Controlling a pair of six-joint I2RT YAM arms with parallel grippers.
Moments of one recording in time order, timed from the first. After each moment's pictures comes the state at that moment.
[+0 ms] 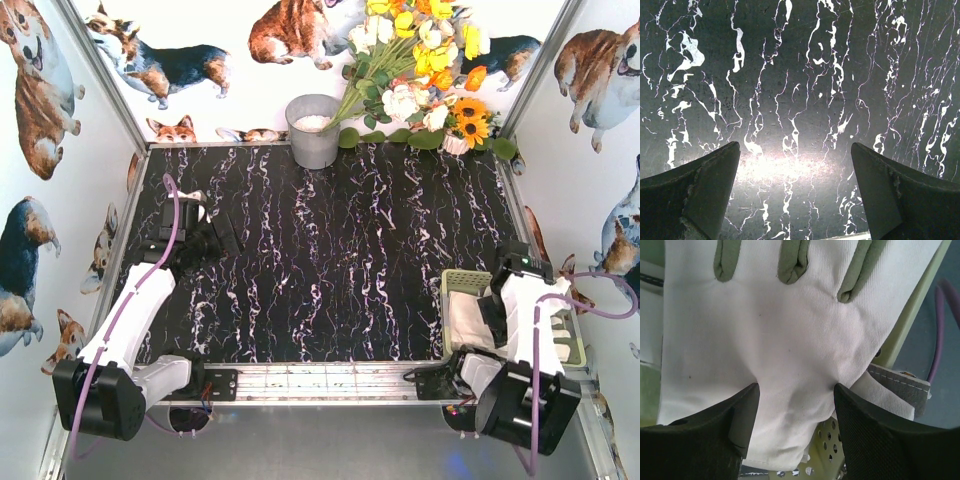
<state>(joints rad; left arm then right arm) -0.13 1.08 0.86 -0.62 0.10 -0.47 -0.34 0.98 0.73 -1.29 0.42 1.08</state>
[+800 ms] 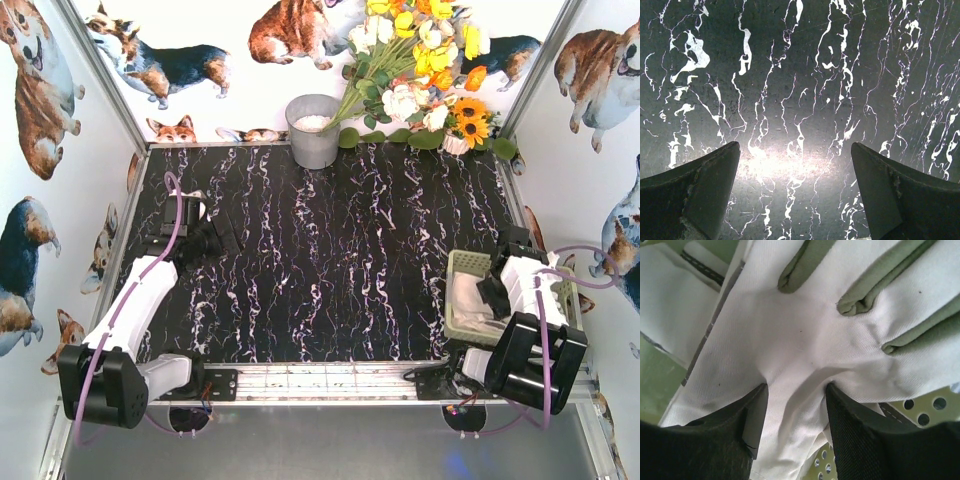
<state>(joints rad) -0.11 1.14 0.86 -0.60 0.10 -0.47 -0.37 1.21 0.72 -0.93 0.38 0.88</state>
